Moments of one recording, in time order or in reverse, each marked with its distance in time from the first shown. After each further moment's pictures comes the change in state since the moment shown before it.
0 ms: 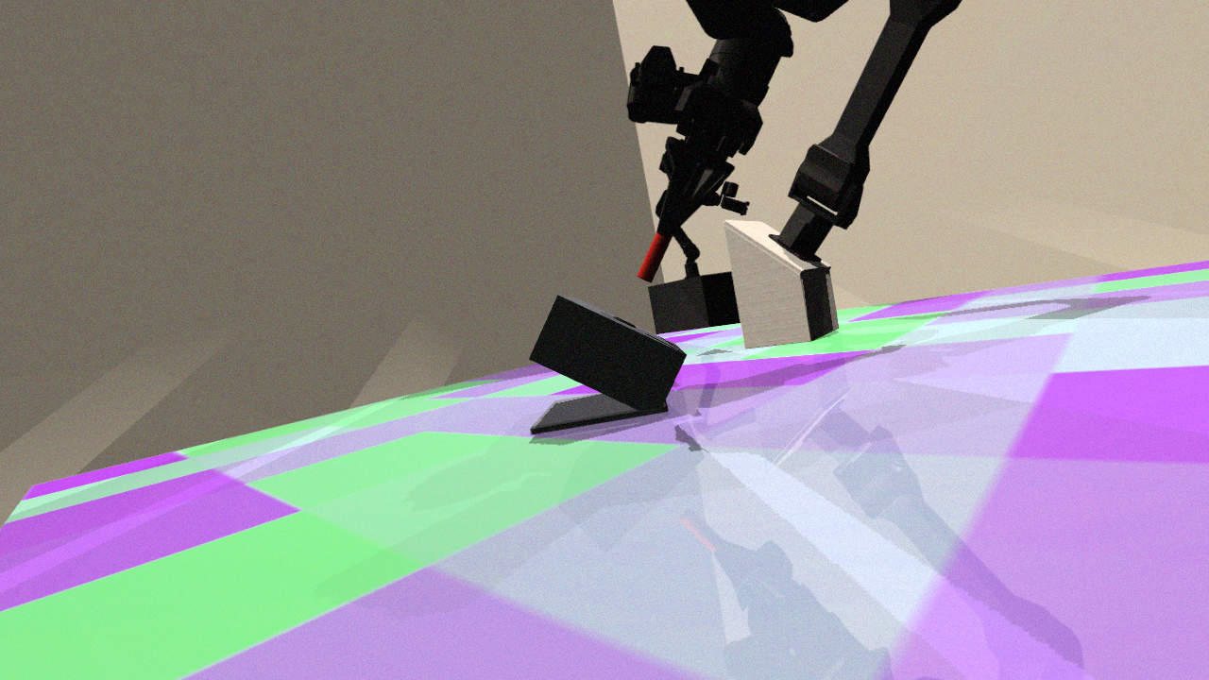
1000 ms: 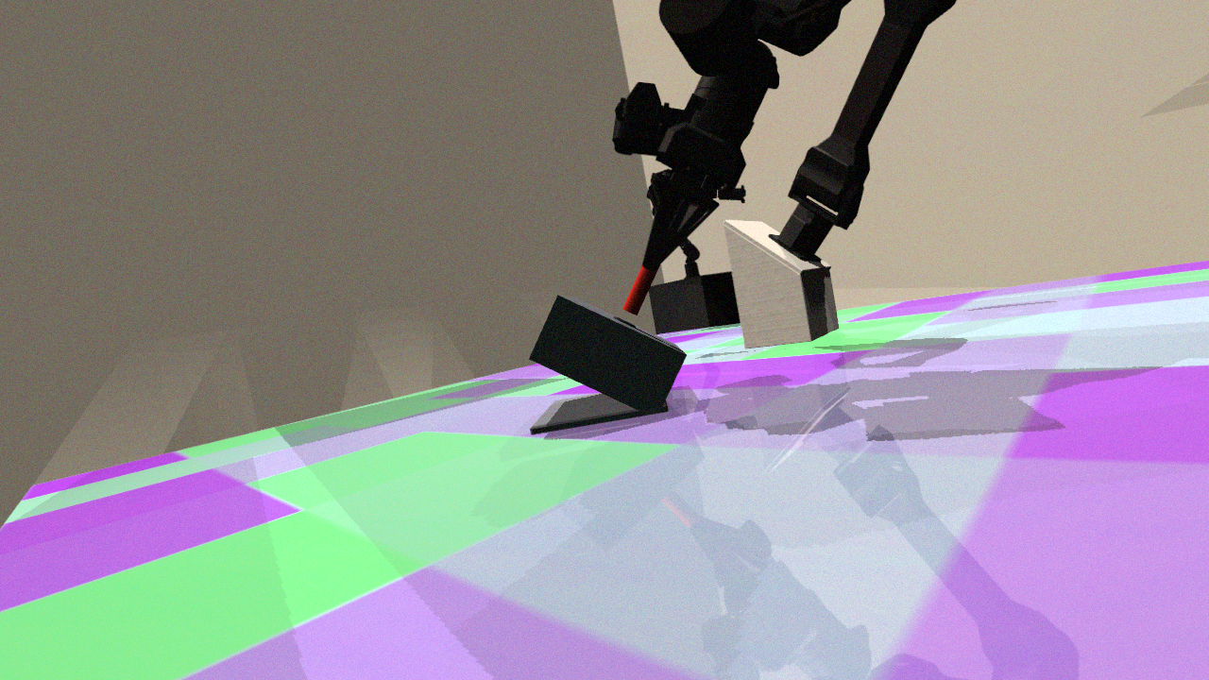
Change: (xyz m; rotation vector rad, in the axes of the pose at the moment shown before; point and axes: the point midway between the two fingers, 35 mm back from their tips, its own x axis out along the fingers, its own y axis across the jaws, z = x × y) arm 0.031 -0.001 -0.001 -0.007 -0.003 -0.001
